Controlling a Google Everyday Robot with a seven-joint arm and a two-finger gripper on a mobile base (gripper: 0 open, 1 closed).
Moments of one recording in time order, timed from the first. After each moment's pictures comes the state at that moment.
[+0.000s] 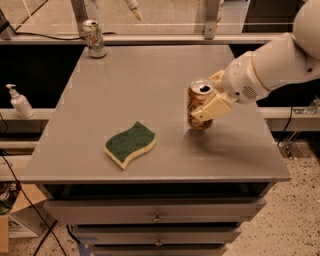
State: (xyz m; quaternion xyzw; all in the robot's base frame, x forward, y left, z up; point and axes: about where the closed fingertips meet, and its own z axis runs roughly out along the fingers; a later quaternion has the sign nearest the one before) arm 0.534 -0.113 0.895 -0.57 0.73 0.15 0.34
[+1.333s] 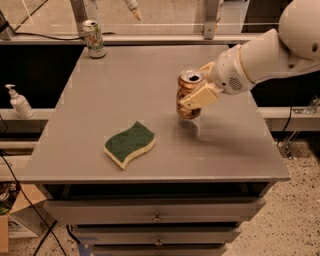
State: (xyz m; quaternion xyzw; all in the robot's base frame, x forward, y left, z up) arm 0.568 -0.087 0.904 -0.56 0.72 0.17 0.38
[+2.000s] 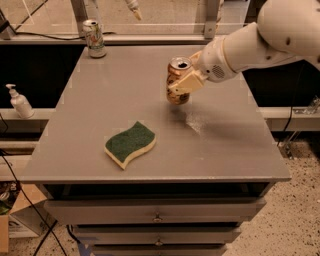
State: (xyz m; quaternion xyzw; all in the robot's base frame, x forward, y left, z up) arm 0.622 -0.070 0.907 -0.53 0.72 0.16 0.41
